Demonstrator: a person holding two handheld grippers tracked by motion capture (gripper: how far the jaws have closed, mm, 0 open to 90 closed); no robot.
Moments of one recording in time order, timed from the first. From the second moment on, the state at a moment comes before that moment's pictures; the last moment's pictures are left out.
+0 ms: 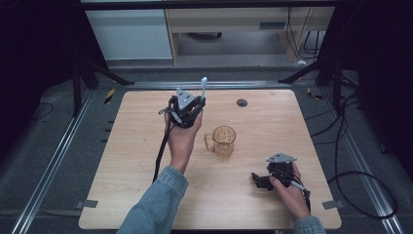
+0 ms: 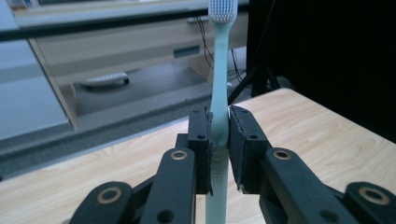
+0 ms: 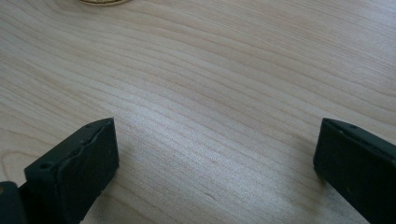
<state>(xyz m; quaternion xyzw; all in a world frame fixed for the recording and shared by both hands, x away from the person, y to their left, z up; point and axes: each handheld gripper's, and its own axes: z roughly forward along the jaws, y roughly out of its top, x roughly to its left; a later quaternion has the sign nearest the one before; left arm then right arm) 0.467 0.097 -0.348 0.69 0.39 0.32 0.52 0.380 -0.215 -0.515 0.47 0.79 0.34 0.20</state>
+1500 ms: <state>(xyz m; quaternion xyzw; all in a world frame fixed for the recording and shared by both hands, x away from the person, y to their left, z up) 0.433 0.093 -0.384 0.61 0.36 0.36 0.61 0.380 -0.215 -0.515 0.47 0.79 0.34 0.20</state>
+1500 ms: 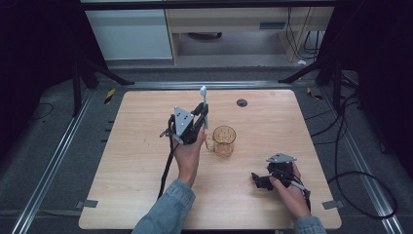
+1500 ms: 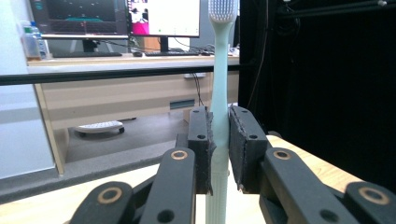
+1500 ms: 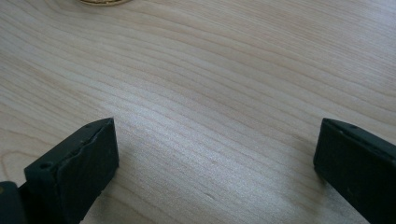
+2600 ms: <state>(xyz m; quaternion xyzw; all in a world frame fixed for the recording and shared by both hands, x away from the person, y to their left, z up) 0.423 0.086 -0.408 0.61 0.36 0.36 0.61 0.380 -0.215 -0.516 0.46 0.79 0.34 0.21</state>
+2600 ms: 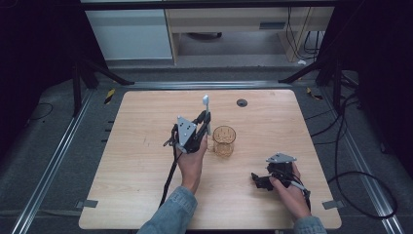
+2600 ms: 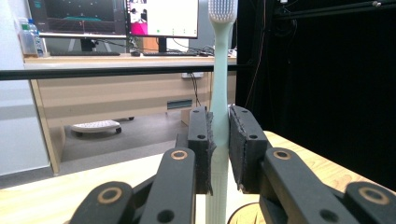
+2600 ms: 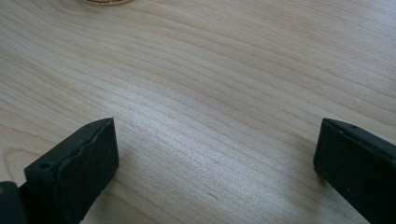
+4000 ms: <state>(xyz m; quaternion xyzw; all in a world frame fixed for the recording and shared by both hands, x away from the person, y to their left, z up) 0.431 0.084 -0.444 0.62 0.37 0.34 0.60 0.380 -0.215 -0.515 0.47 0.79 0.34 0.20</state>
